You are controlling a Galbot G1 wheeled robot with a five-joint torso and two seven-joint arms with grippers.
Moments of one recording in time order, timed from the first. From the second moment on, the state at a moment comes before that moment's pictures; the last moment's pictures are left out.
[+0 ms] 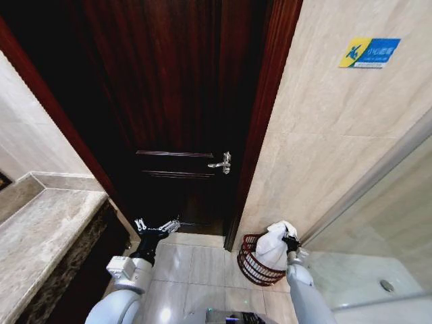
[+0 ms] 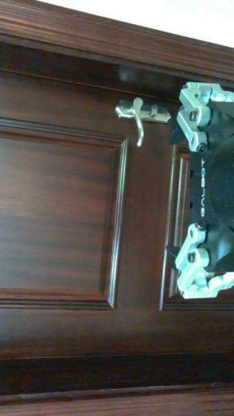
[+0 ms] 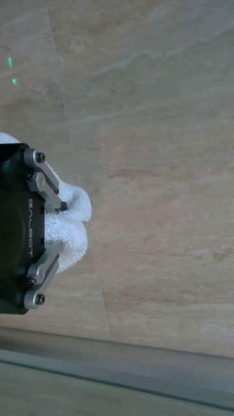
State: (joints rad) left arm 1.85 -1.47 -0.56 -2.48 -0.17 0.17 0.00; right arm -1.05 1.40 0.73 0.91 0.28 0.38 -0.08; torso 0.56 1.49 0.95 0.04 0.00
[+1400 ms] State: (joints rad) left arm 1.85 -1.47 -0.56 -2.48 -0.17 0.17 0.00; right arm -0.92 1.32 0.74 0.59 0.13 0.19 -0.24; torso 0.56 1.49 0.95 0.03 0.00
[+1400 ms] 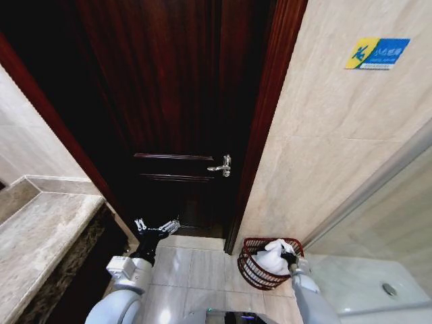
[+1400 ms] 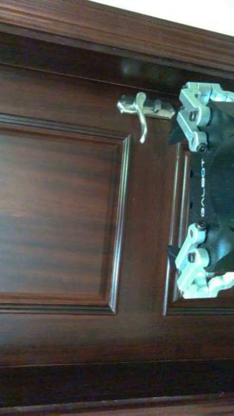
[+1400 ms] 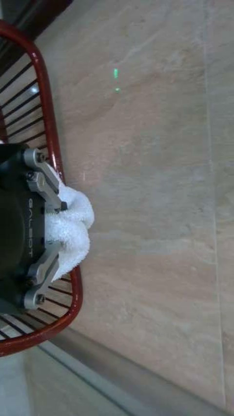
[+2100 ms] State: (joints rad) left arm 1.85 -1.47 -0.56 -2.48 -0.17 0.17 0.00; right arm -0.76 1.34 0.76 0.31 0.00 0.13 -0.31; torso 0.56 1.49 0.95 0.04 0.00
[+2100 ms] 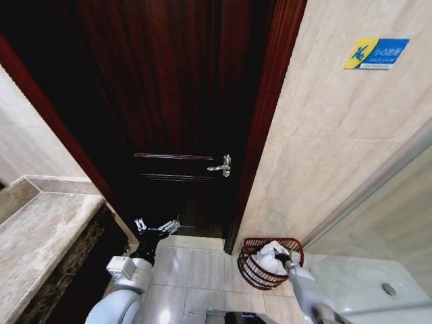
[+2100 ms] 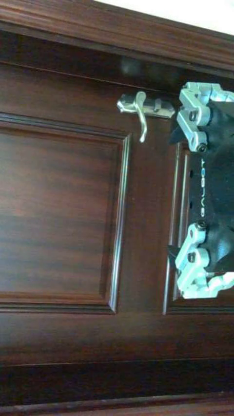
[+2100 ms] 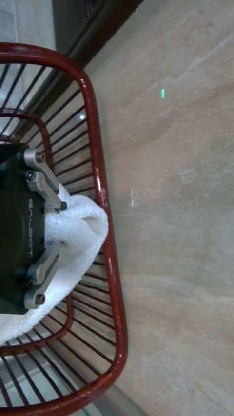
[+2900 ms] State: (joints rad) left arm 1.85 -1.47 -0.56 -2.48 -0.17 0.17 0.00; right arm -0.70 1.34 0.76 0.18 -0.10 0.05 -0.25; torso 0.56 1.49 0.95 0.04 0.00
